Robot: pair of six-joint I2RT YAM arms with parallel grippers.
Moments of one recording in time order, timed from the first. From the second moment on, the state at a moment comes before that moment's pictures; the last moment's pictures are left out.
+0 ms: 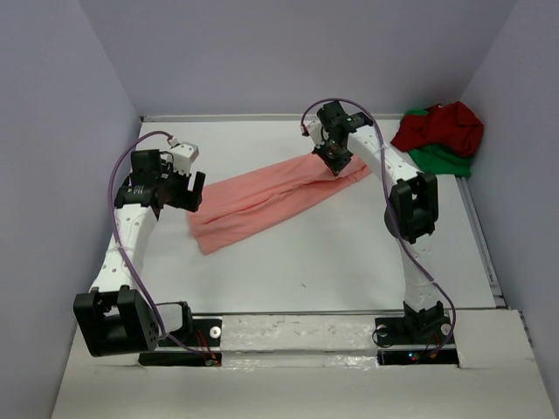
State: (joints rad) left arm 0.06 1.21 1.04 -0.62 0.28 0.34; right arm 0.42 2.23 2.13 -1.09 0.07 -0.36
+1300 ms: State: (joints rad) left arm 0.06 1.20 1.04 -0.62 0.28 0.34; right arm 0.44 2.31 2.24 -1.24 -0.02 -0.44
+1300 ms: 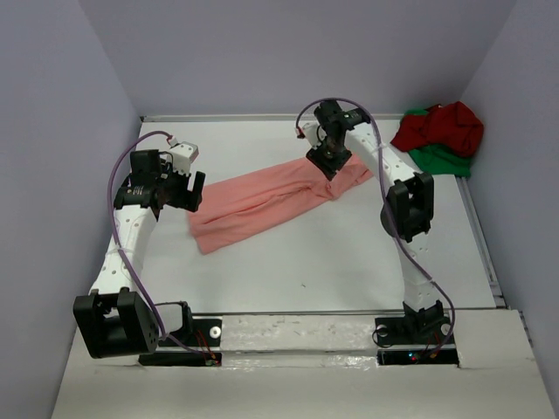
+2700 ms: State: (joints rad) left arm 0.07 1.22 1.01 -0.61 0.26 0.34; right arm 0.41 2.40 2.28 -0.94 0.20 -0.51
